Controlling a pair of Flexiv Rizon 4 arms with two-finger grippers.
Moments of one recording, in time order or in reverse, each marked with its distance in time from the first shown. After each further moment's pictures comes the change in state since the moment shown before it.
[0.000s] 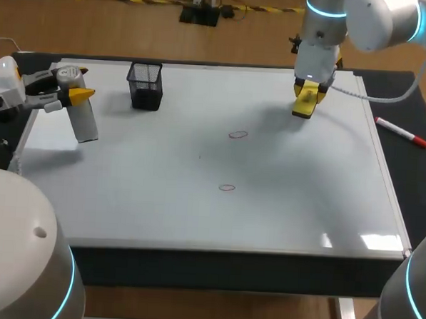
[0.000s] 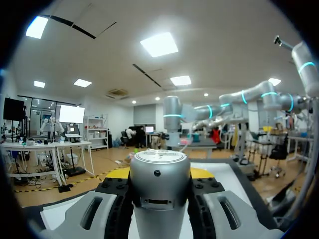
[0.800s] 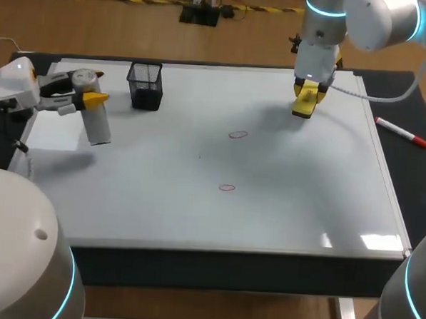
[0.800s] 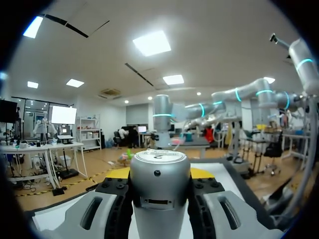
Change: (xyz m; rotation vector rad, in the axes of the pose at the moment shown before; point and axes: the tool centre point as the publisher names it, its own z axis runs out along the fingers) left arm 0.030 -0.002 0.032 0.001 0.081 0.015; right arm -0.001 -0.001 0.001 -0.003 0.001 0.000
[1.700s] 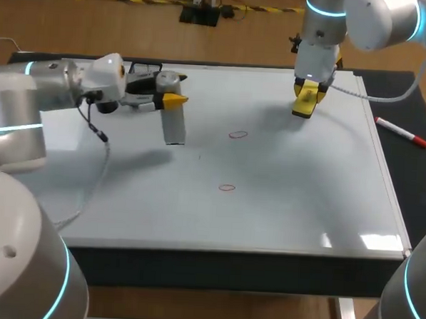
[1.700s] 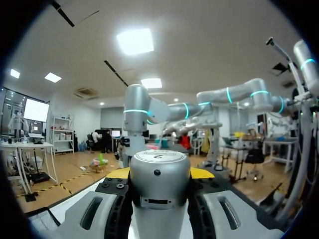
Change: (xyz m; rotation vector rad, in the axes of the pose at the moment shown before) left arm 0.034 0.022 0.160 0.056 0.230 -0.055; right arm 0.000 0.000 0.000 0.000 0.000 0.000
